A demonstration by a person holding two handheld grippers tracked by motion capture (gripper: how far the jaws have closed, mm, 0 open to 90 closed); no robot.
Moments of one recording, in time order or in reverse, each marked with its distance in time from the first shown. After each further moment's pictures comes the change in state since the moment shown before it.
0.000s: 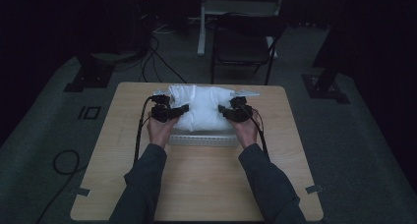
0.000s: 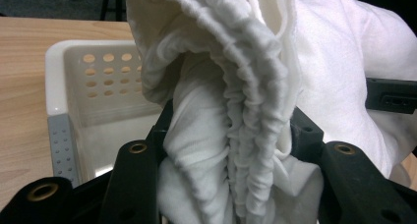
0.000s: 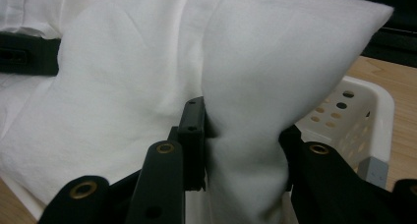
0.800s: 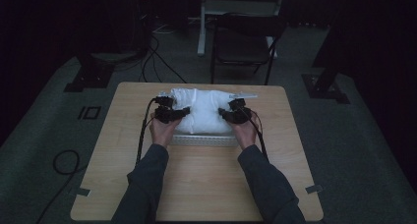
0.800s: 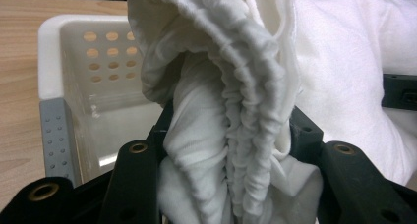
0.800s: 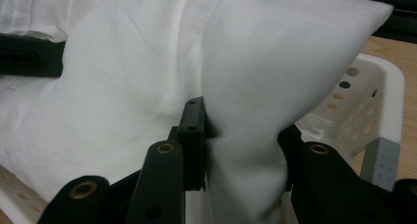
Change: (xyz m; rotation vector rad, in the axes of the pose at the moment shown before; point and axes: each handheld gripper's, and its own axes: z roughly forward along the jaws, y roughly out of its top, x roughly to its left) left arm 0.003 -0.007 0.018 0.053 0.042 0.004; right arm -0.002 -0.009 0.011 0.044 -0.018 0.026
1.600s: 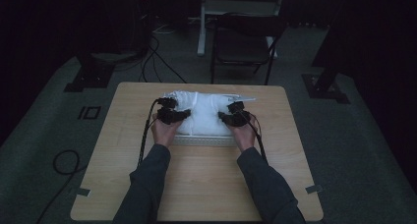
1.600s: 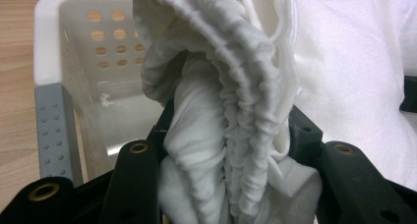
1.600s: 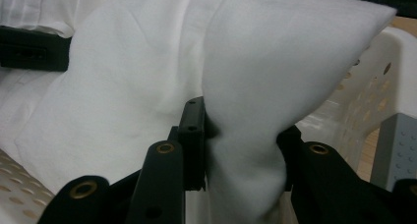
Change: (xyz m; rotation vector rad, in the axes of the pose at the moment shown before) left arm 0.000 -0.004 0.013 0.052 0.058 0.019; right arm 0.000 -0.011 0.009 0.035 -0.012 0.015
